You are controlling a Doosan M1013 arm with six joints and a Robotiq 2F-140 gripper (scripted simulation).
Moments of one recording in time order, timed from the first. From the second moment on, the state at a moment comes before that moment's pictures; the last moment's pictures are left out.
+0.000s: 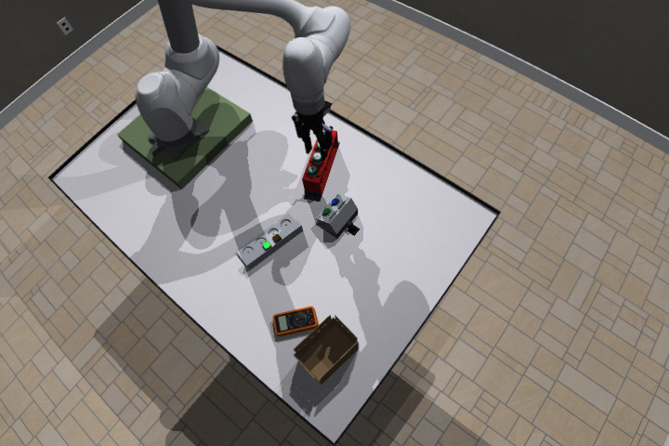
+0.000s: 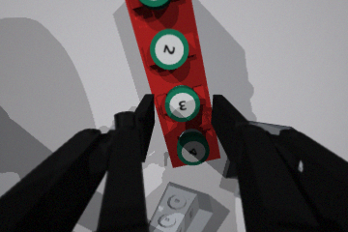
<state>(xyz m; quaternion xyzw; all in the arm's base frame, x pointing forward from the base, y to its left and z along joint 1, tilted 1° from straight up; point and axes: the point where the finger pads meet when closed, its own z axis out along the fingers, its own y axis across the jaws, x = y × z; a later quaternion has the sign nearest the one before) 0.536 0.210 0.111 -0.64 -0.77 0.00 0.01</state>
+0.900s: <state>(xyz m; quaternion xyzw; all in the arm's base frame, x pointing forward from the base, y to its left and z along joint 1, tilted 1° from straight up) 0.557 0.162 0.134 -0.44 -0.90 0.00 0.00</state>
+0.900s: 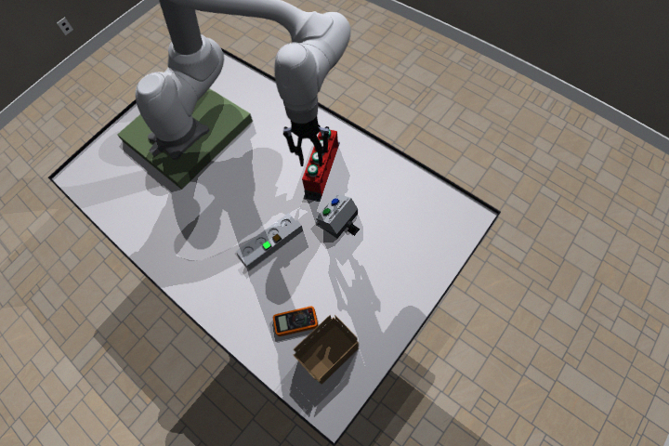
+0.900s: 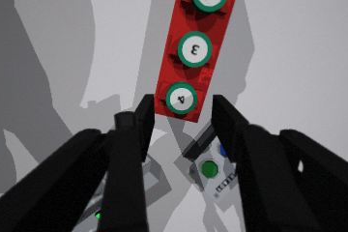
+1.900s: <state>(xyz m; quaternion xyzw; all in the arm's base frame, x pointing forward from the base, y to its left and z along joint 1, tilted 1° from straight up) 0.557 0.162 0.096 -0.44 -0.90 0.00 0.01</state>
